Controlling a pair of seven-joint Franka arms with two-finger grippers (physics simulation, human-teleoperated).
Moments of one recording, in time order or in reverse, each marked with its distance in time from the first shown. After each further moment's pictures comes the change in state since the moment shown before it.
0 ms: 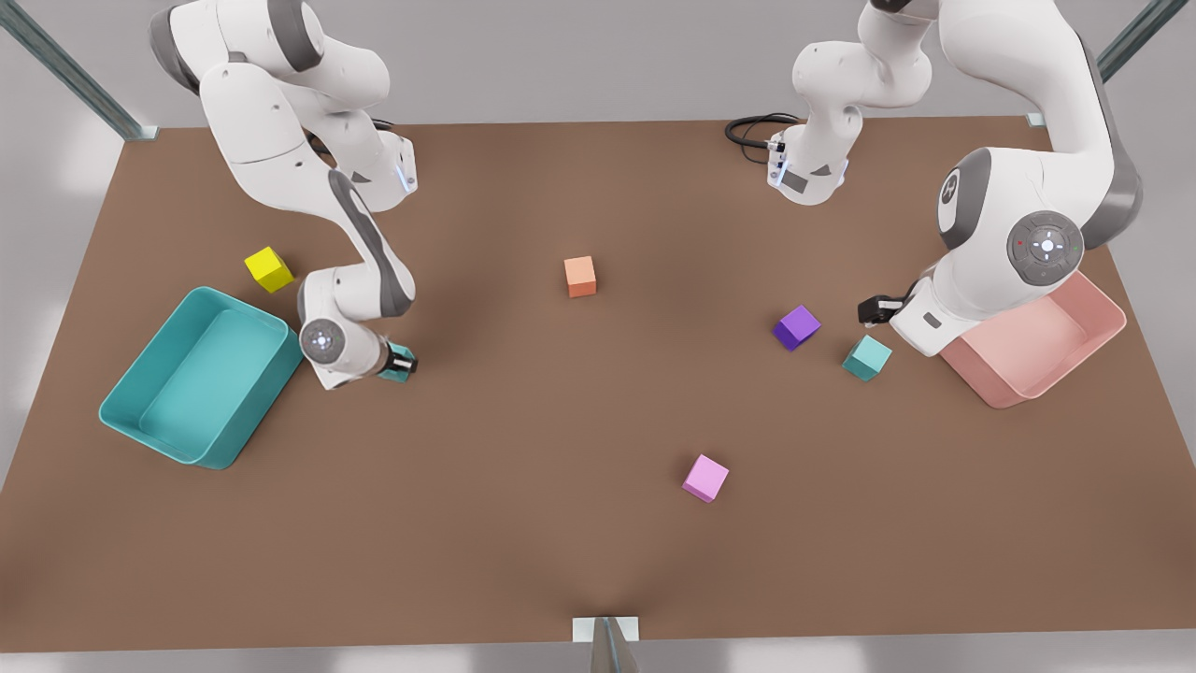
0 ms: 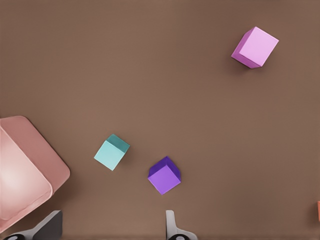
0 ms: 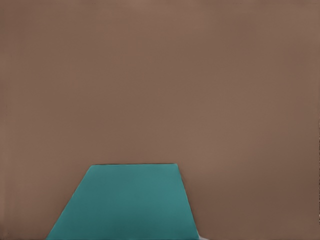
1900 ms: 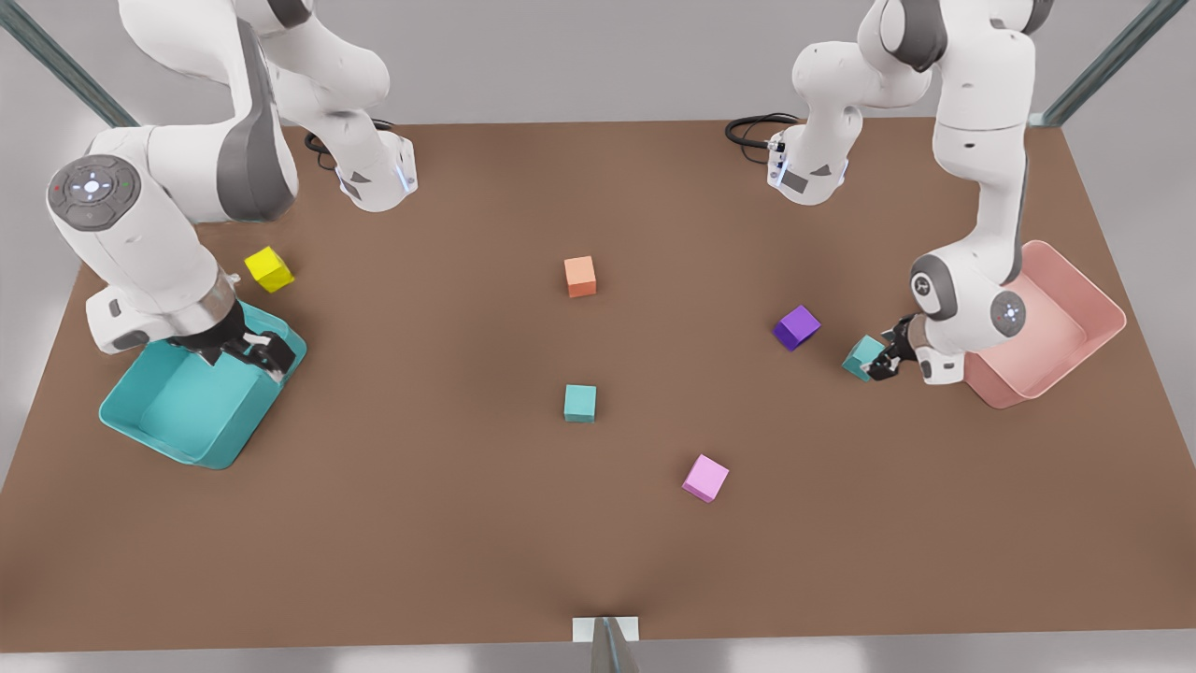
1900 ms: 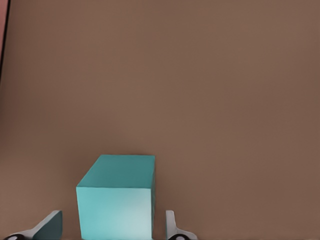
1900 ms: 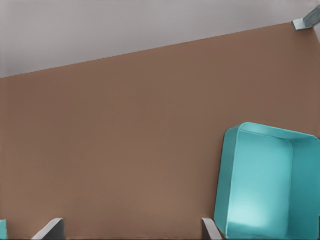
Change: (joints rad) left arm 0.006 0.154 0.287 -0.725 -0.364 0.842 -0.411; right arm -0.011 -0.227 -0.007 0.831 -0.188 -0.713 -0.037
